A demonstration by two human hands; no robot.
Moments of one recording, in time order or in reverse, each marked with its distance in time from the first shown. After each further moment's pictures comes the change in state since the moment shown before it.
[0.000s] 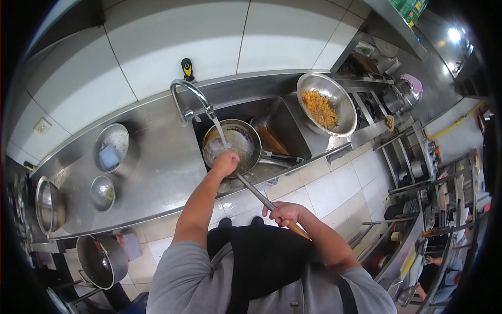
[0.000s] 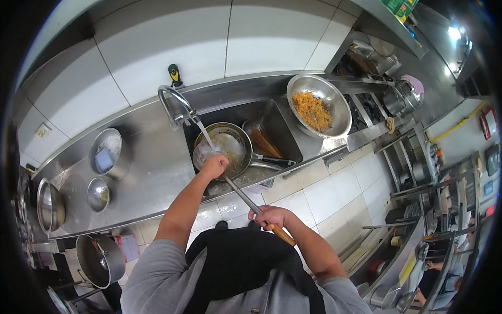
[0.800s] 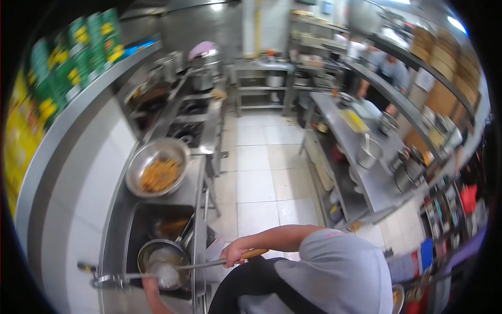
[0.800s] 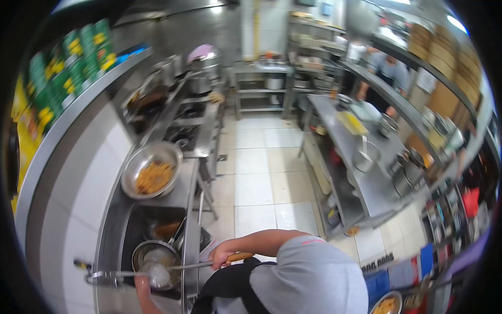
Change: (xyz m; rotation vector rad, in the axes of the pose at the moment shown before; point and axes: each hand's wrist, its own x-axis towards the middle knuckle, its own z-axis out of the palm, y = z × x) left_hand 0.089 -0.061 -0.060 -0.454 -0.425 -0.054; right_hand -0.013 0.072 -0.018 -0.133 0.305 -0.361
